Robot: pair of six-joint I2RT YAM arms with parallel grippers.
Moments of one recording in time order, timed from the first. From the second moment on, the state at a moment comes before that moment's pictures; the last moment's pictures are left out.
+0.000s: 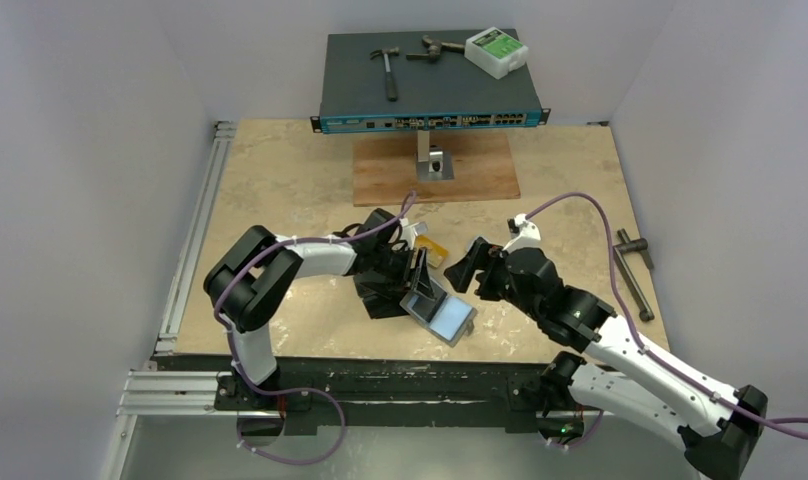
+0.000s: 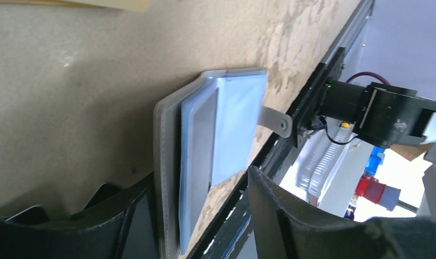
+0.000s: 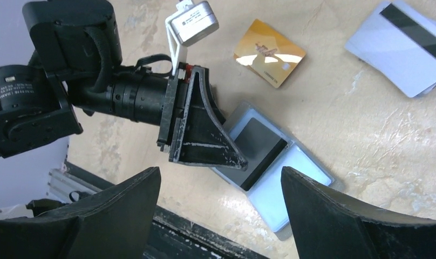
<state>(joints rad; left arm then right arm) -0.69 1.84 0.95 -0.02 0.72 -0.65 0.82 0.74 0.65 -0.41 0.24 0.84</state>
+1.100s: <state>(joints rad) -0.66 1.68 1.18 -0.66 0.60 0.43 0.82 1.11 0.56 -0.27 0.01 0.92</state>
